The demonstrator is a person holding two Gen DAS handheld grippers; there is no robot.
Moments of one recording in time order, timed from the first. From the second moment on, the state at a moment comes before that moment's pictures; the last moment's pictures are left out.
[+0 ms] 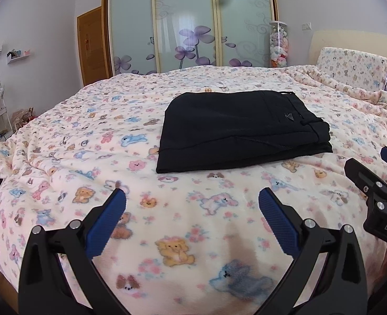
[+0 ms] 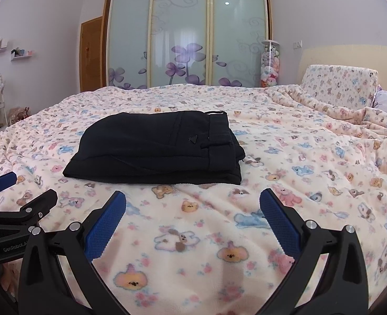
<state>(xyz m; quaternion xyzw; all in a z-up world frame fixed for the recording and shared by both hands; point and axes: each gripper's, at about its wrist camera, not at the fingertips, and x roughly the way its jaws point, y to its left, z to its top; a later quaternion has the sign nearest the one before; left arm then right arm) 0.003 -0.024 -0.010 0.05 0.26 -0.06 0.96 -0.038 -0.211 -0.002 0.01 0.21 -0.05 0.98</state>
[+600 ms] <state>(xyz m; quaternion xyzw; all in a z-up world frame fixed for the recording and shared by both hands) 0.002 -0.025 -0.009 0.06 0.26 -0.07 0.96 -0.037 -0.213 -0.005 0.01 0.22 -0.05 0.98</state>
